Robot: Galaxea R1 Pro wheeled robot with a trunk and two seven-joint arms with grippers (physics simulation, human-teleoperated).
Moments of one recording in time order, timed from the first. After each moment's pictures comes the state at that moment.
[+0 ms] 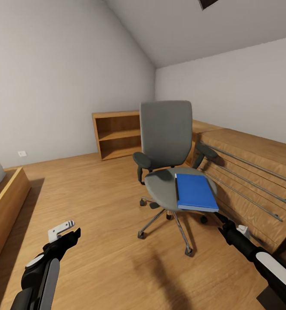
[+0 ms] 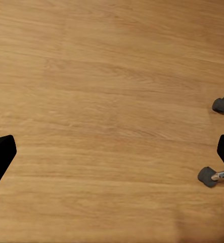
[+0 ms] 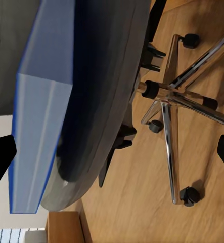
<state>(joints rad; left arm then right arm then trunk) -0.20 -0.14 0.29 -1.57 0.14 0.59 0.17 -0.45 -0.50 0.38 -0.84 -1.77 0.17 0.31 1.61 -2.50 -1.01</state>
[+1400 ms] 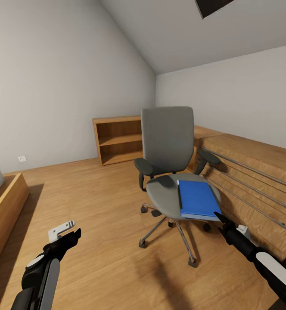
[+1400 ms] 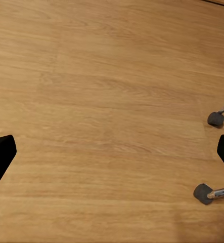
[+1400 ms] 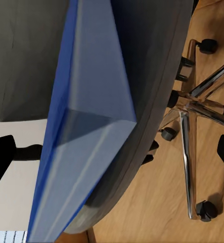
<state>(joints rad) -0.20 -0.14 0.29 -1.57 0.14 0.59 0.17 -0.45 -0.50 0.38 -0.84 -1.77 0.17 0.31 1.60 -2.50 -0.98</state>
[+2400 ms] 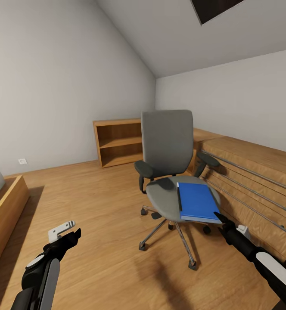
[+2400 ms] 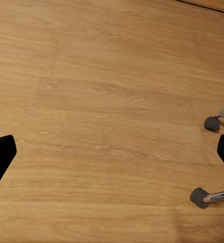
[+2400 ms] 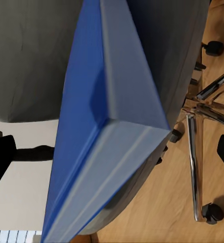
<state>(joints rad) -0.20 -0.14 0.29 -1.56 0.14 0.59 0.17 -0.45 -0.50 0.38 -0.84 -1.77 0.18 0.31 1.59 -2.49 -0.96</state>
